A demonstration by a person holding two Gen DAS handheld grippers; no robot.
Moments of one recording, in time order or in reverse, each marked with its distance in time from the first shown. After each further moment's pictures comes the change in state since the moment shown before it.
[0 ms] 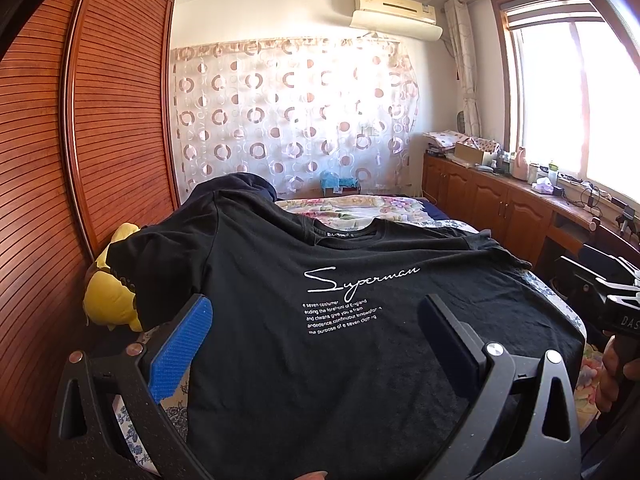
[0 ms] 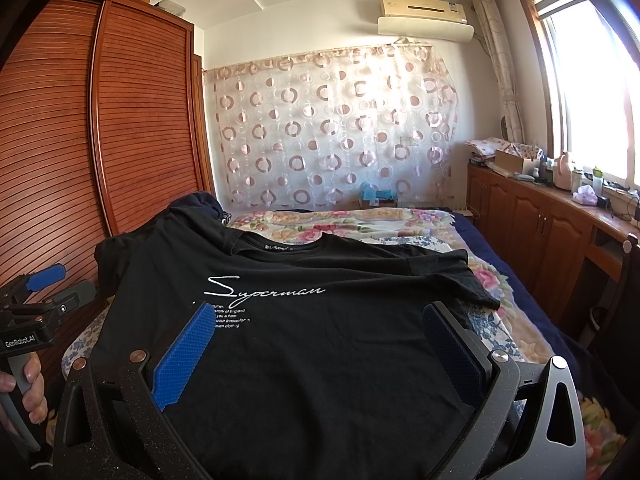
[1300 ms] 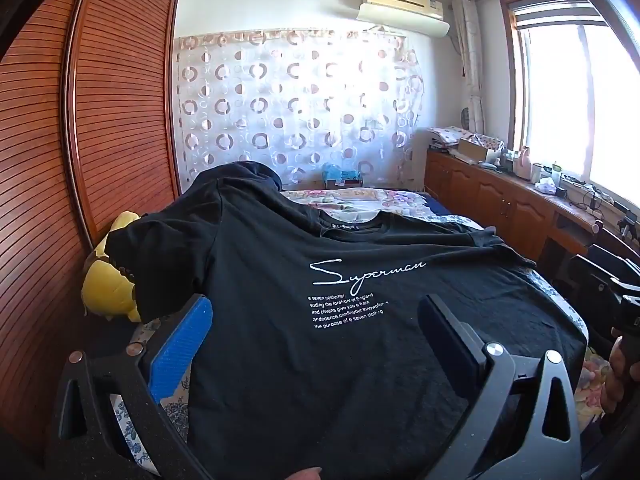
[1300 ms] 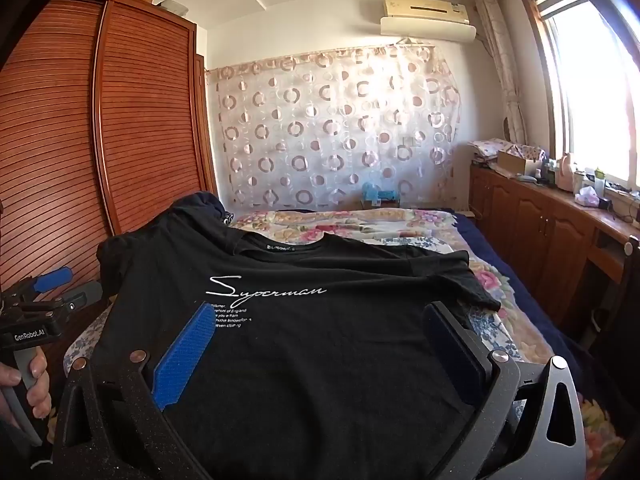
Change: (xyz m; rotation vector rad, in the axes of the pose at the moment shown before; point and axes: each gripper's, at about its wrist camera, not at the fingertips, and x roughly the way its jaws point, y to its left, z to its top) left arm 0.007 0.005 -0.001 -0.034 0.040 -0.007; right arm 0.000 0.002 0.000 -0.004 -0.004 0.004
